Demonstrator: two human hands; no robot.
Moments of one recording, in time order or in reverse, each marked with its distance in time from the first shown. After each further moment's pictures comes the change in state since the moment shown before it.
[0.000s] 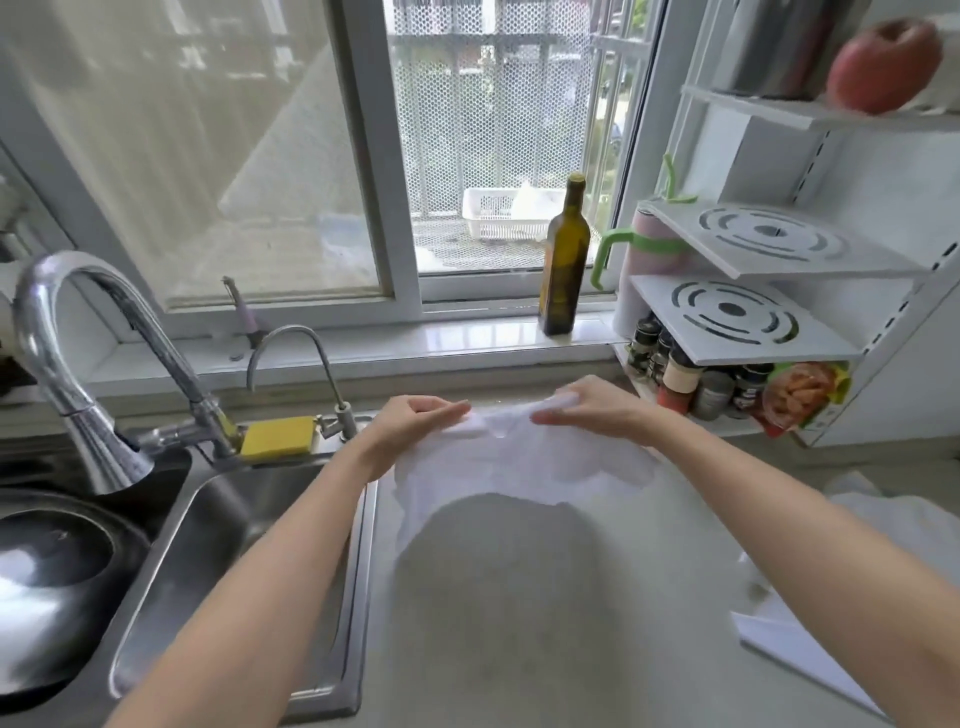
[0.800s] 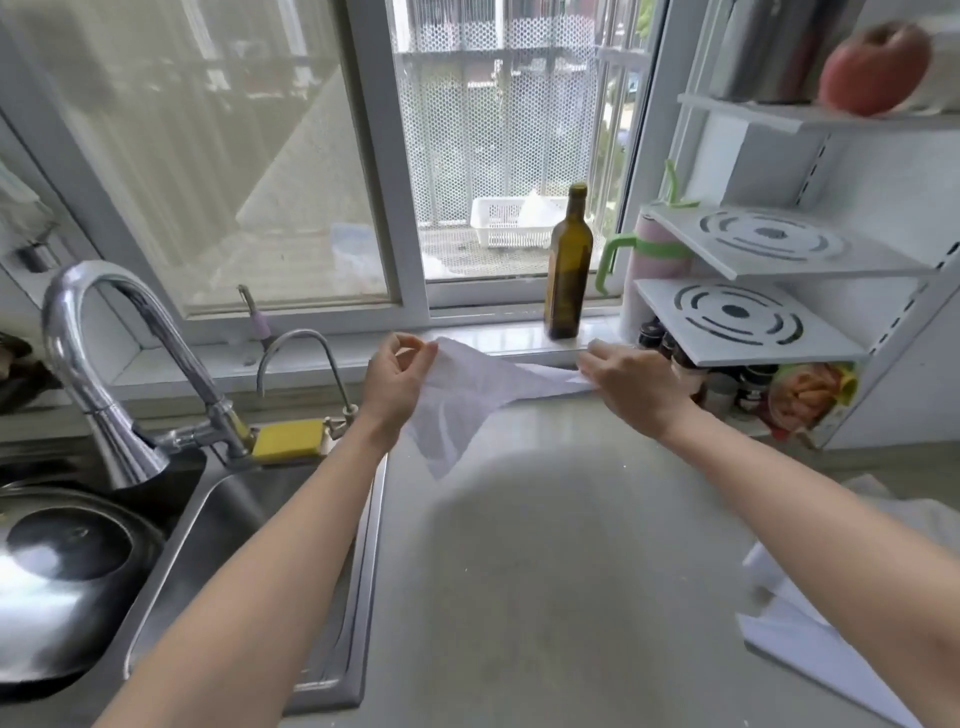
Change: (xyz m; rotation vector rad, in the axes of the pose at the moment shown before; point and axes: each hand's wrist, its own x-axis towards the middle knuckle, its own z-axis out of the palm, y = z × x) left_hand 0.012 0.038 0.001 -0.208 0.494 0.308; right_hand -0.003 0.015 -0.028 -0.985 0.660 -0.507
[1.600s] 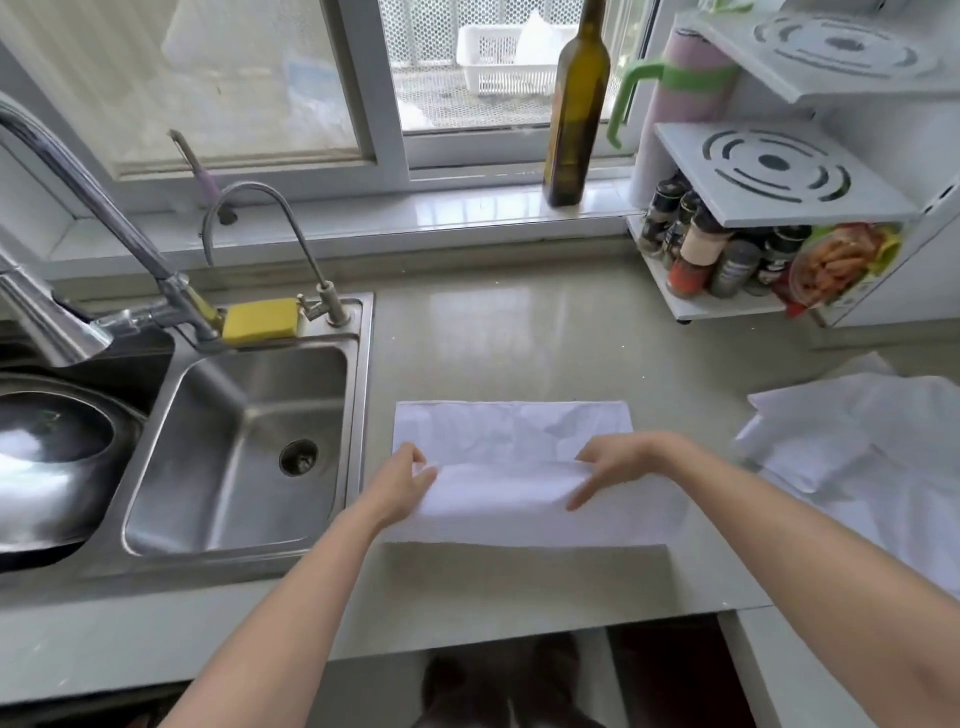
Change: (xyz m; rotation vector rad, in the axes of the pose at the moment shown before) left_hand -0.148 -0.177 -0.025 0.812 -0.488 -0.526; right_hand -0.139 -0.088 0.070 0.672 -1.478 0.356
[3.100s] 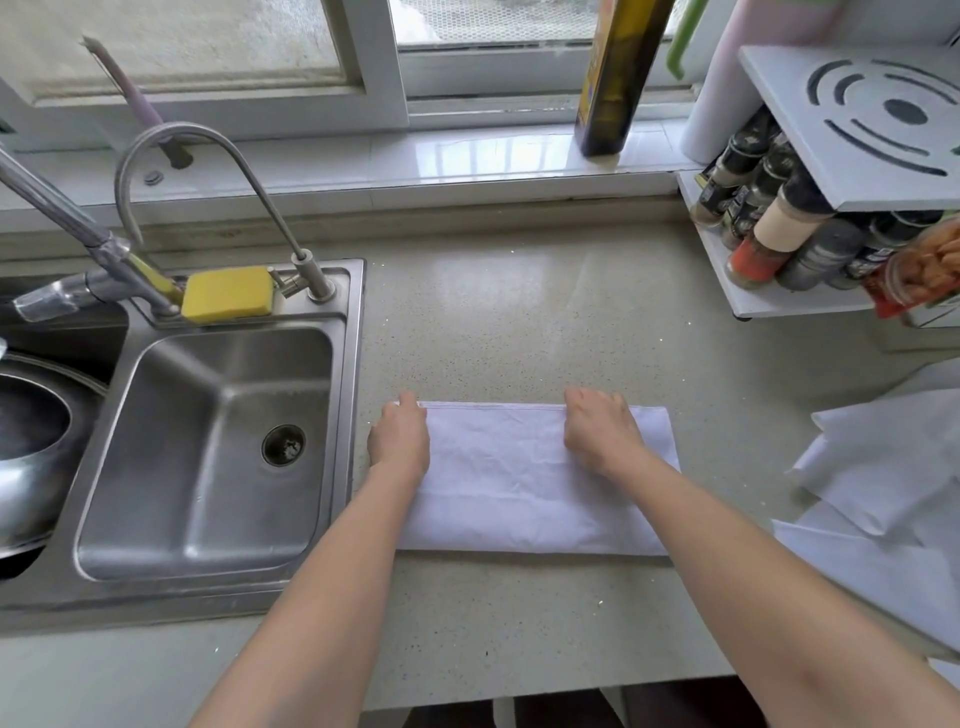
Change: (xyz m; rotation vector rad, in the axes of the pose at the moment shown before) left_hand 0.114 0.012 0.006 0.338 0.262 -0.095; right_hand 0.112 -0.015 -0.011 -0.229 0.690 0.059
